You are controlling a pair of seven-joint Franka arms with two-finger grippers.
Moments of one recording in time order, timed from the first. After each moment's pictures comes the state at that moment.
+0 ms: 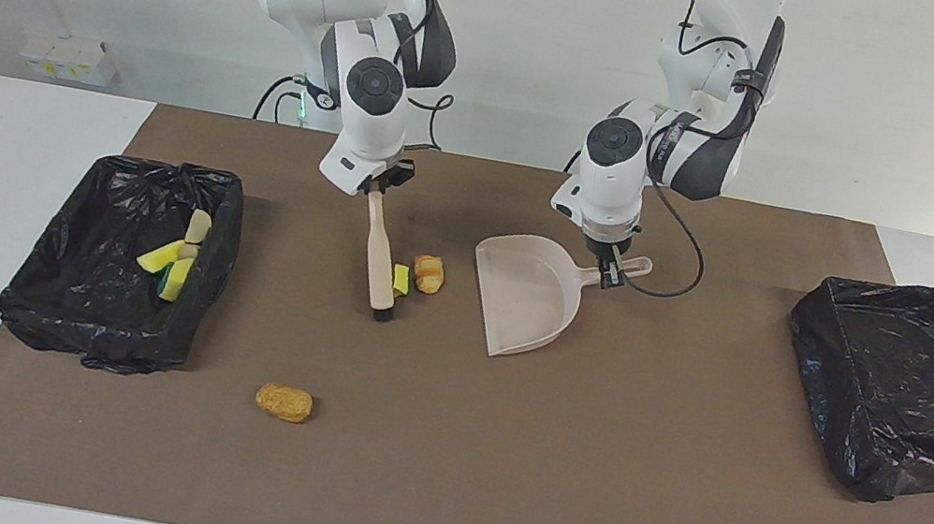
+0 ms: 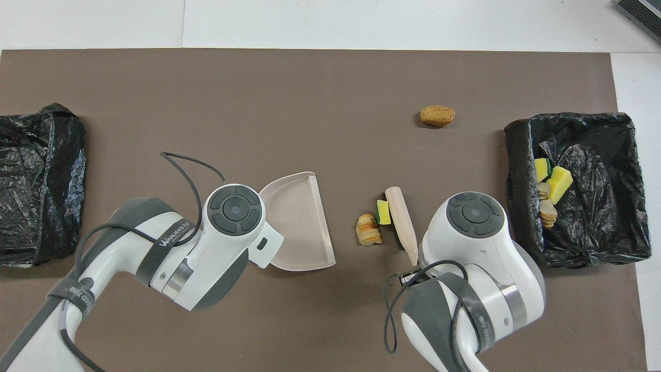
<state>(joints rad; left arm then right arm) -0.59 0.09 0.03 -2.14 0.21 2.03 0.76 0.34 -0.08 0.13 -2.26 0.16 1.85 0.16</state>
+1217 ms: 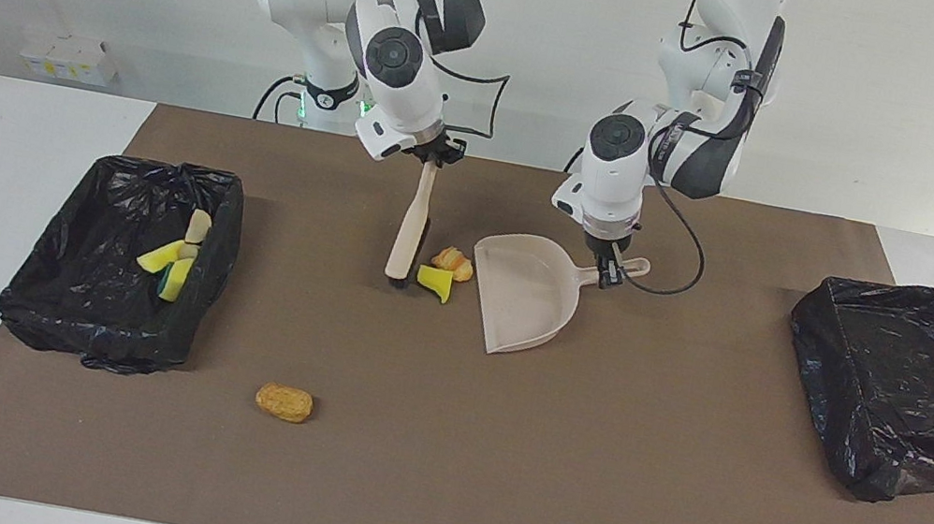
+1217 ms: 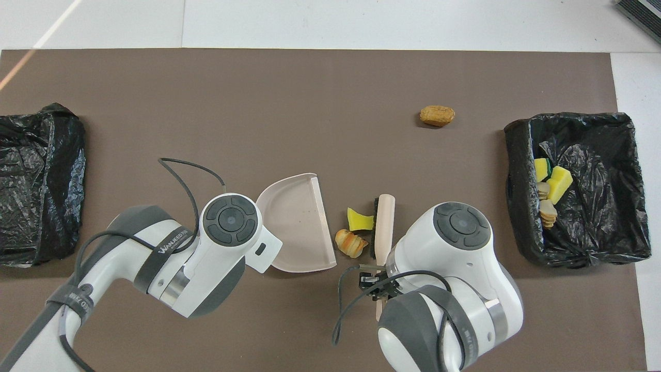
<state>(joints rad) -0.59 0.07 0.03 -2.18 0.21 2.09 0.76 0.38 -0.12 0.12 -2.19 0.32 1.73 0.53</state>
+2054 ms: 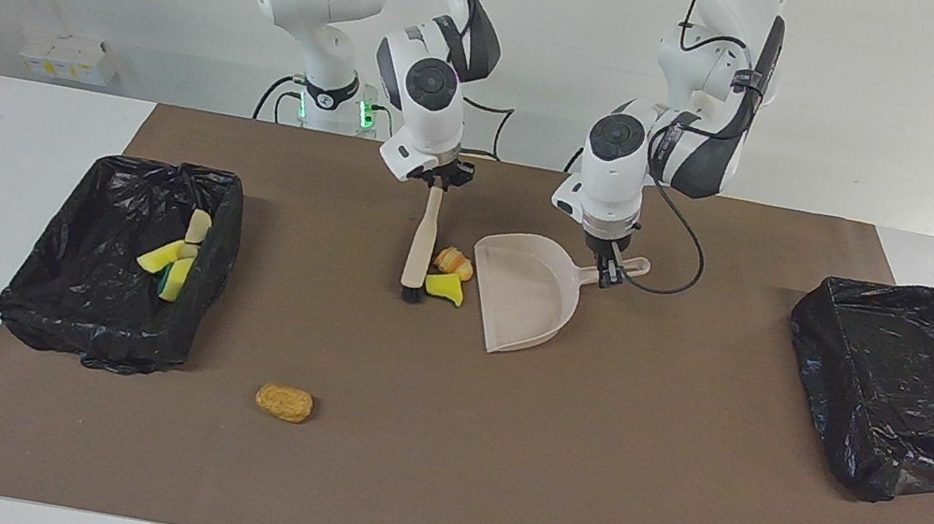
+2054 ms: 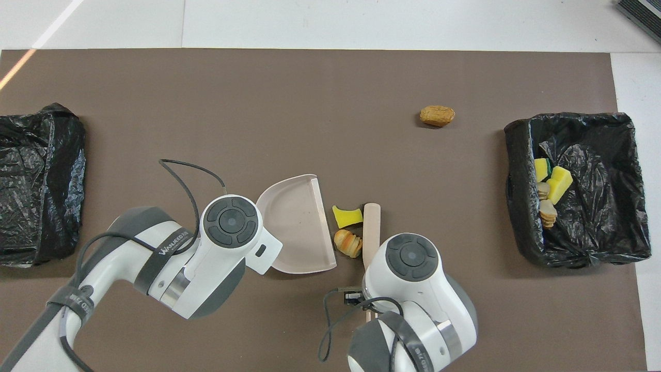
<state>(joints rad) -0.59 0.06 0.03 -2.19 0.21 2.09 0.76 0.53 0.03 0.14 -2.24 0.26 2.01 0.53</state>
